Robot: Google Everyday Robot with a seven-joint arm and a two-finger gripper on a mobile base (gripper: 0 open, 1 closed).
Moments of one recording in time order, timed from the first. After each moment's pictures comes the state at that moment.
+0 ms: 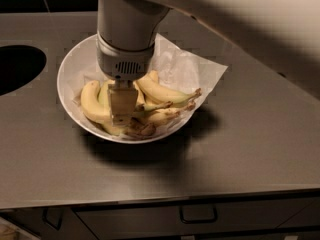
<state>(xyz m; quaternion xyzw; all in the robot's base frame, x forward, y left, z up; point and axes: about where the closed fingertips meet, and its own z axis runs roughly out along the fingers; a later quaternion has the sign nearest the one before) 0.455 0.074 0.935 -0.76 0.63 0.02 0.16</state>
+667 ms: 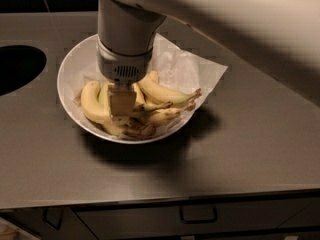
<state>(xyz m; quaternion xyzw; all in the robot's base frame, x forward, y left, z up) 0.464 0.074 0.926 -0.75 0.64 0.02 0.16</state>
